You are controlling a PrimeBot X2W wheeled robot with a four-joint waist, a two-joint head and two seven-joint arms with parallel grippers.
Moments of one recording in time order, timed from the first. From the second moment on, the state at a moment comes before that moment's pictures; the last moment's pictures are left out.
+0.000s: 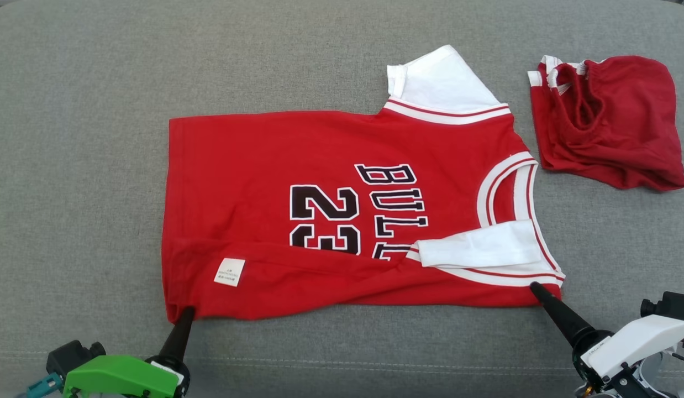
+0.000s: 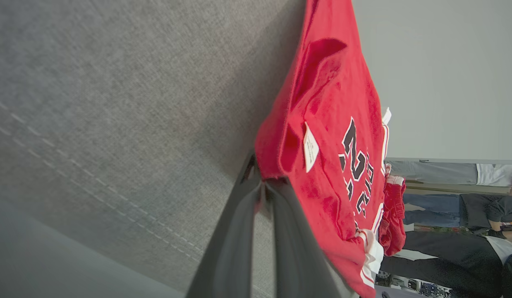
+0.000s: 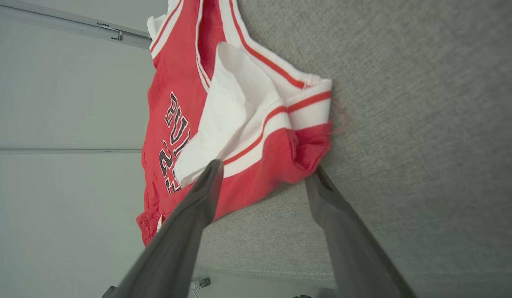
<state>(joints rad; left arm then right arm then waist) 0.04 0.26 -0.34 0.13 -1.54 -0.02 -0.07 0.21 -0.20 0.09 -0.04 1.21 -0.02 0.31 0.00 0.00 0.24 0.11</state>
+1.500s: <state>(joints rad) -0.49 0.58 -0.32 0.00 -1.53 -0.02 0.33 -0.56 -0.54 0.27 -0.10 0.73 -0.07 0.55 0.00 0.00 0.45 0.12</state>
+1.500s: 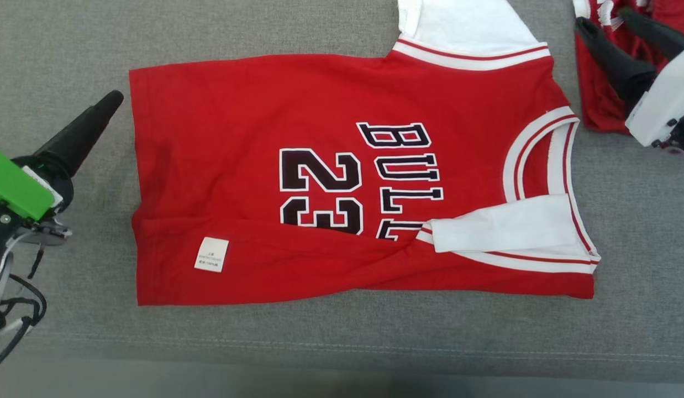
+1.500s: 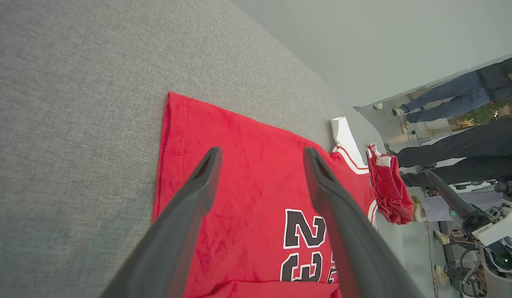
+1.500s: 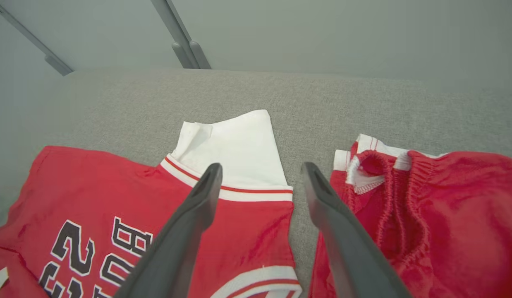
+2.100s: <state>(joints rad) -0.70 0.61 -0.32 0.12 -1.60 0.02 0.50 -0.89 -0.49 0.38 0.08 0.67 -0.06 0.71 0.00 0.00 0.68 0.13</state>
